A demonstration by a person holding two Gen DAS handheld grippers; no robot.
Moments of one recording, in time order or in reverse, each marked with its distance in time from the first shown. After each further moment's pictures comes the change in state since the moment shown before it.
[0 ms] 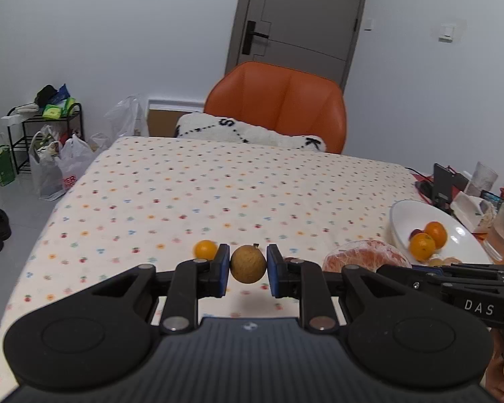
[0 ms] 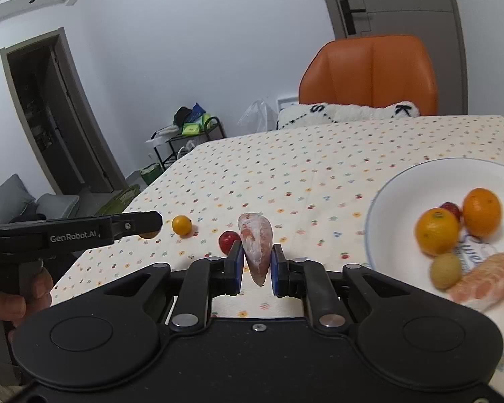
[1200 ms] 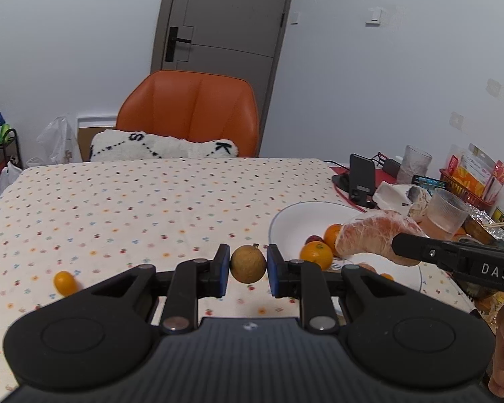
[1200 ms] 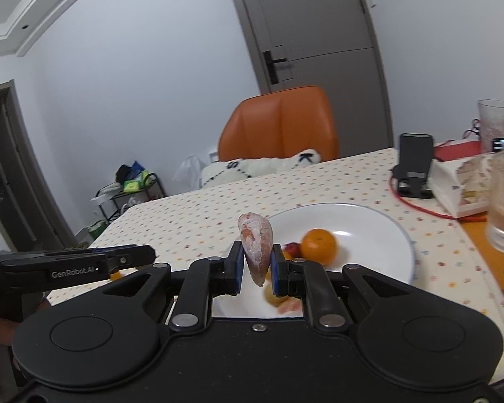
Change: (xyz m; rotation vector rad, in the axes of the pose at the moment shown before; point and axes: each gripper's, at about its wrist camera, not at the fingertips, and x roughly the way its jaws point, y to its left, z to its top) left arm 0.019 -0.107 0.008 0.116 -0.010 -0.191; right arm -0.094 -0.078 0.000 0.103 -0.188 -0.213
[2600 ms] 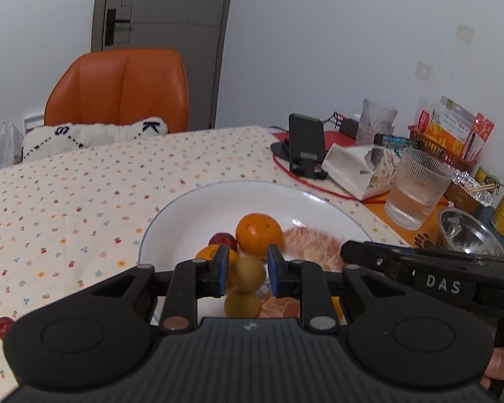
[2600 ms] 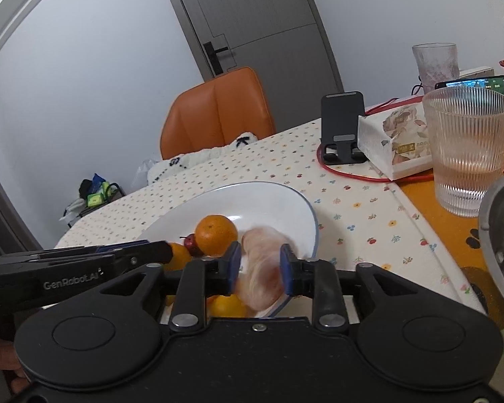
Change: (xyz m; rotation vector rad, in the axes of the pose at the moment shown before) left arm 0.086 -0.085 -0.001 0.111 0.091 -0.106; right arm 0.026 -0.080 -0.017 0.144 0.036 -0.090
